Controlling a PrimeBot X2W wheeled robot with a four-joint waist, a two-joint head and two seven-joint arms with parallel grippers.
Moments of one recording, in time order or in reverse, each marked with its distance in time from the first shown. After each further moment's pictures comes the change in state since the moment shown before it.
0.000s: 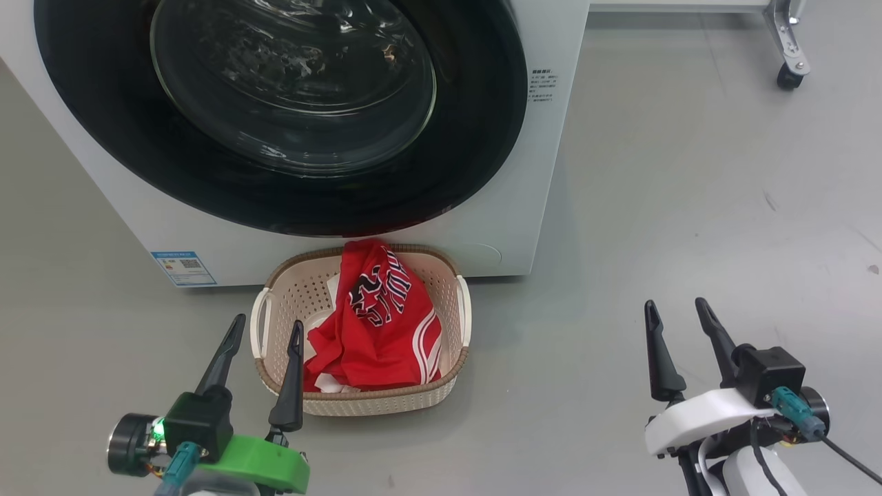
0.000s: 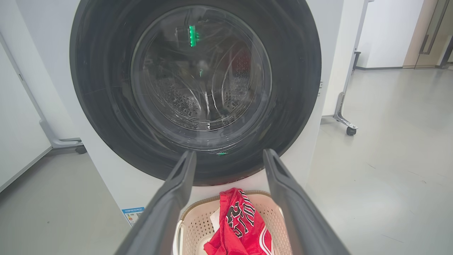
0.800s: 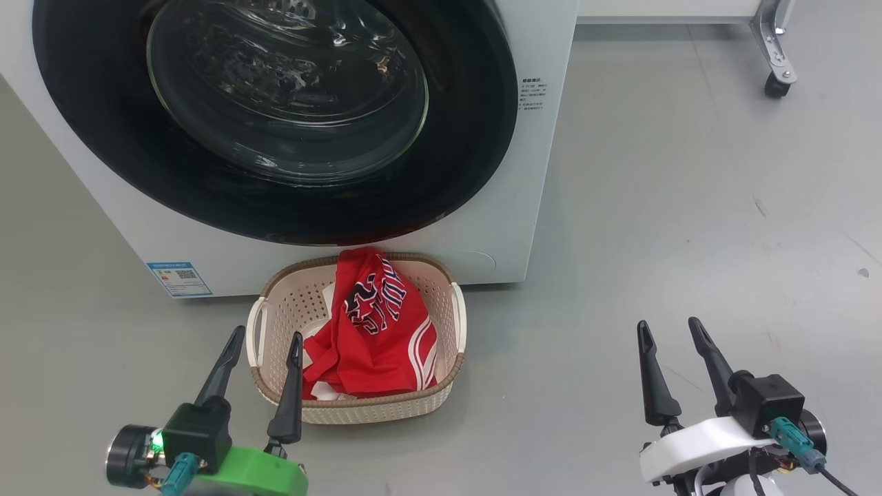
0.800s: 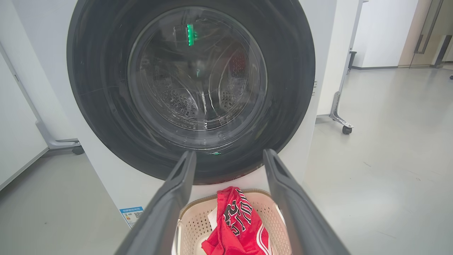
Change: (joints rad) left arm 0.029 0.010 -0.003 -0.013 -0.006 0.000 0.005; right arm 0.102 0.006 0.030 -0.115 0.000 -0.036 0.000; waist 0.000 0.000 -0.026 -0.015
